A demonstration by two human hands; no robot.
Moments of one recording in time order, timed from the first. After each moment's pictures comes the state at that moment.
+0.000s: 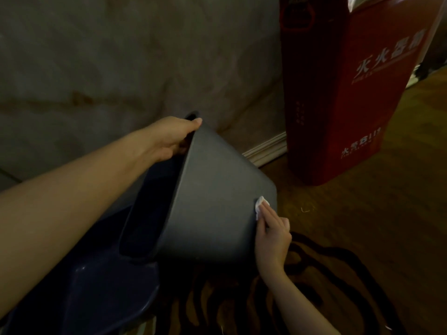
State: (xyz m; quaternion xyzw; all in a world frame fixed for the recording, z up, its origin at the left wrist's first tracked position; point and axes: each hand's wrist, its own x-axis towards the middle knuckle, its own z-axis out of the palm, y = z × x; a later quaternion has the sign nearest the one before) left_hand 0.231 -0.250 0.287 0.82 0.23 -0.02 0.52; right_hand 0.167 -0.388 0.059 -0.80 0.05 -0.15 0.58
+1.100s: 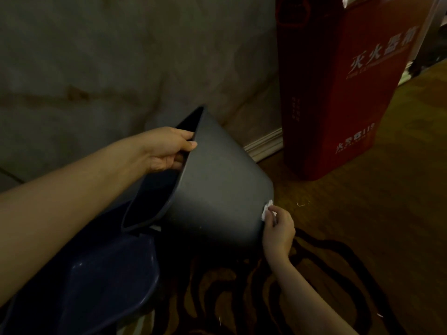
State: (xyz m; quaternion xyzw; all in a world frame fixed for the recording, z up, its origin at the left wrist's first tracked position) left_hand 0.202 -0.254 0.282 0.81 0.22 -0.13 0.52; right_hand 0.182 -0.403 0.035 -0.79 0.13 -0.07 0.59
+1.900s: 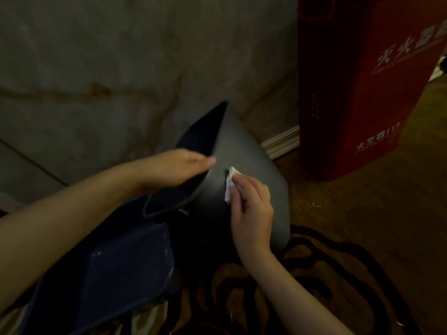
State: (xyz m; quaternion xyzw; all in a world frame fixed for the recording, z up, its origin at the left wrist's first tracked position) left_hand 0.152 -0.242 0.276 0.95 0.09 -0.14 0.28; right_hand 0.142 -0.363 0.143 -0.73 -0.11 -0.21 0.64
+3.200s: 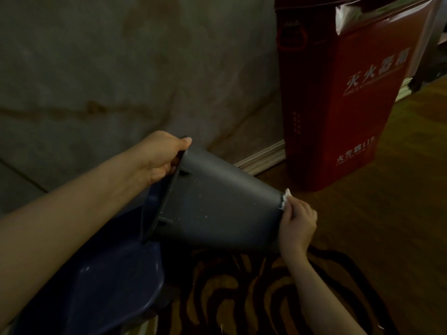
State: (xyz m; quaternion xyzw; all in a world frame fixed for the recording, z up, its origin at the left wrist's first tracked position) left_hand 0.177 -0.264 0.303 0.81 0.25 0.03 0.52; right_hand 0.192 -0.435 0.079 -0.81 0.11 -0.18 0.54
